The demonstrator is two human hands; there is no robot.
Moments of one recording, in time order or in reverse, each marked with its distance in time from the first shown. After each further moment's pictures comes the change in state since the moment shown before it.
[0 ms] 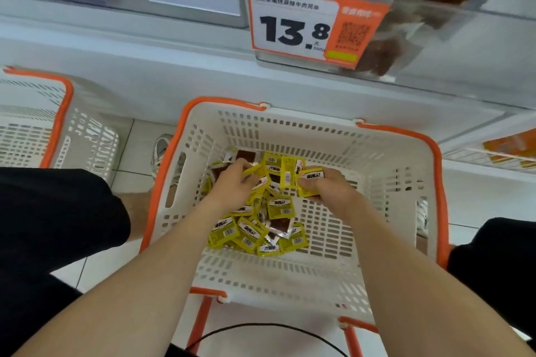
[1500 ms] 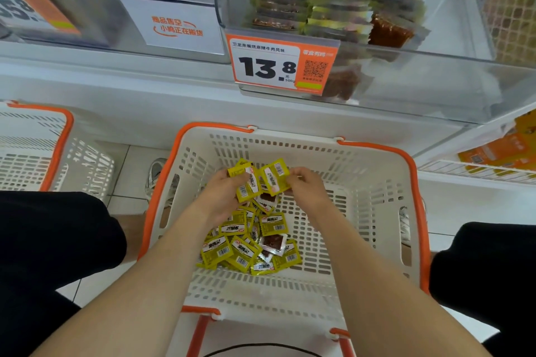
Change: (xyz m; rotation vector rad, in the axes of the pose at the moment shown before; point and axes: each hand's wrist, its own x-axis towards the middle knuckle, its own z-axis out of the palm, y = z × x) left_hand 0.000 0.030 -0.010 -0.868 -0.039 -0.168; right_hand -0.011 -0.033 0.033 0.037 0.207 -0.147
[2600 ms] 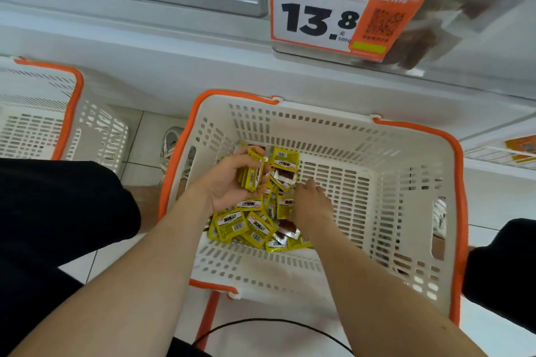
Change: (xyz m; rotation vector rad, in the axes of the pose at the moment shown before) left_hand -0.004 -0.004 -0.037 -0.210 -0.273 -0.178; right_hand 0.009 0.087 0.043 -1.305 -0.109 -0.092
